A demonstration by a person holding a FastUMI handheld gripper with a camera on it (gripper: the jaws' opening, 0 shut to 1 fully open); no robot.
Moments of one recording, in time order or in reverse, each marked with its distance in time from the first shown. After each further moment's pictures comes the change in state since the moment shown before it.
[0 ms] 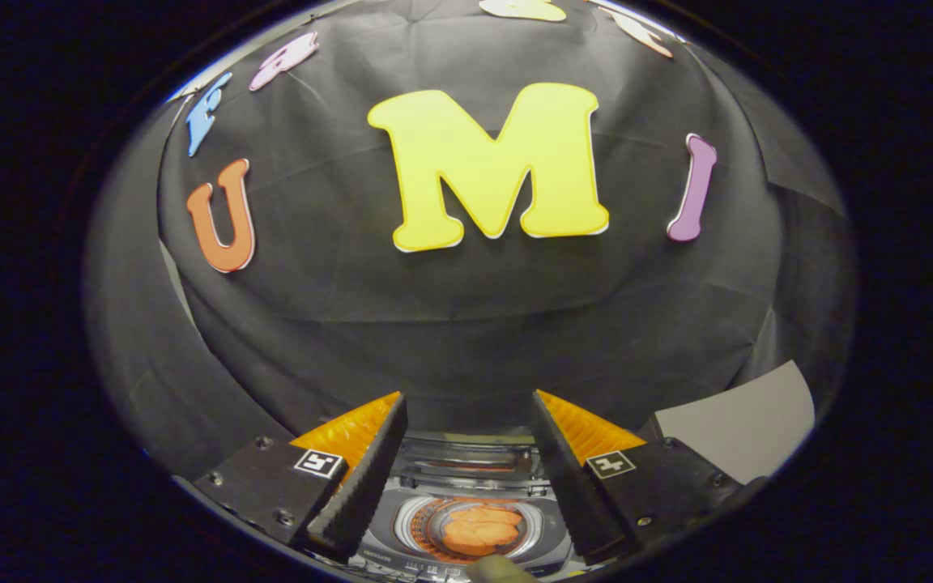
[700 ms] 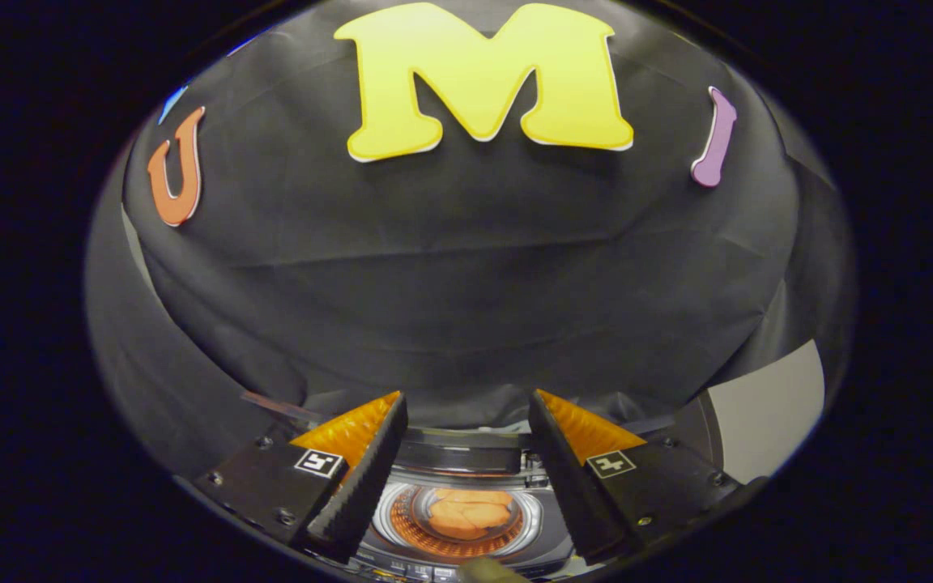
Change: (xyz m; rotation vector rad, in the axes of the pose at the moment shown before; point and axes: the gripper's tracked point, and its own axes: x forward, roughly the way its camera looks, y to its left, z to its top) arm 0.085 -0.019 -0.066 -0.019 0.209 -0.087
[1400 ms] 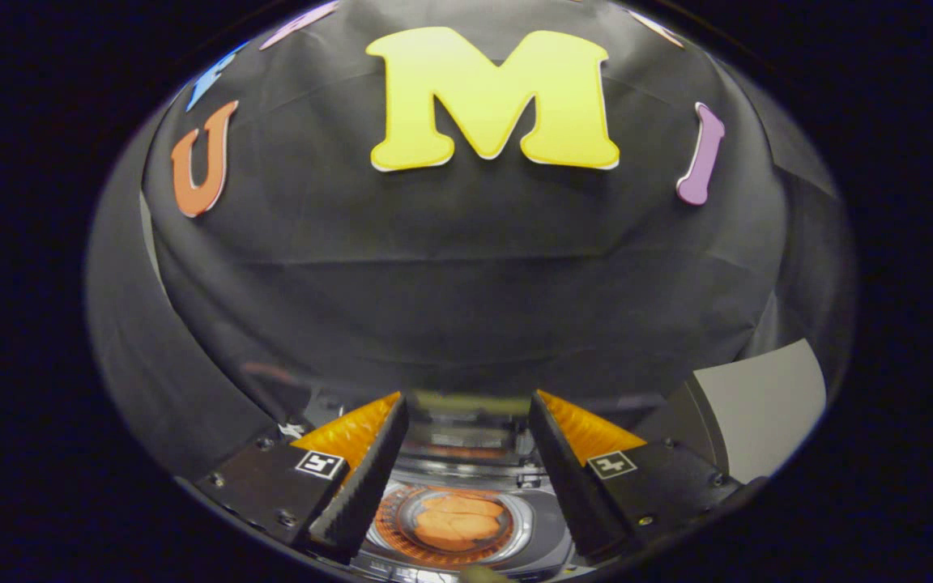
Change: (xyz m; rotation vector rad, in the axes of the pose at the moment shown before) arm -0.022 0.003 -0.050 -0.046 -0.062 0.027
